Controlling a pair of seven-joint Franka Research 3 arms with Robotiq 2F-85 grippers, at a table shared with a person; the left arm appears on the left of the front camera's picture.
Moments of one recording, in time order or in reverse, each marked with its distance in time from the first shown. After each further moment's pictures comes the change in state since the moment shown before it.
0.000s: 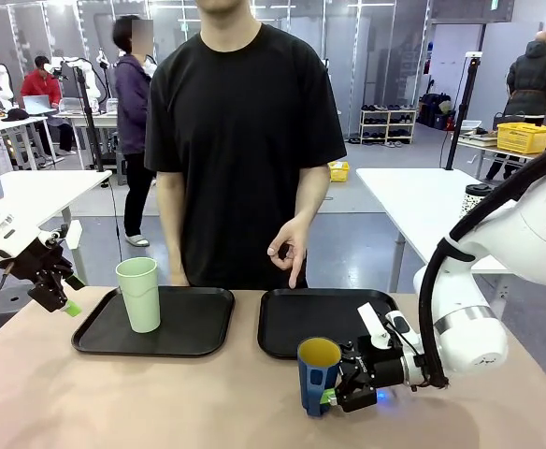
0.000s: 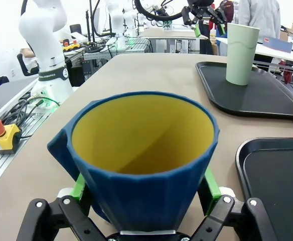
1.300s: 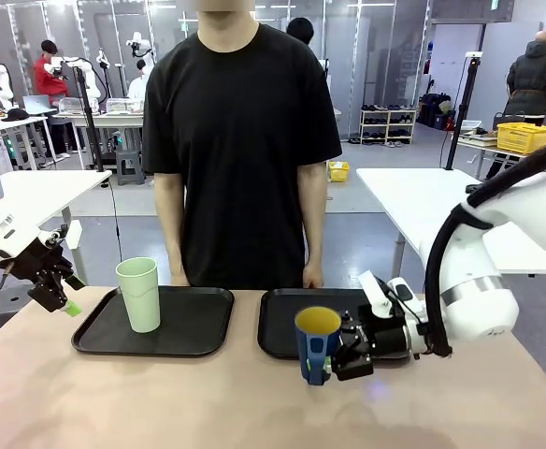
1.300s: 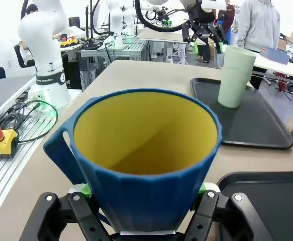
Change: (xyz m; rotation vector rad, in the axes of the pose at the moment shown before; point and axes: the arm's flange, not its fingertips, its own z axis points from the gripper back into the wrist) left arm 0.000 0.000 0.000 0.000 0.000 0.000; right arm 0.075 0.003 0.008 -0.022 0.040 0.080
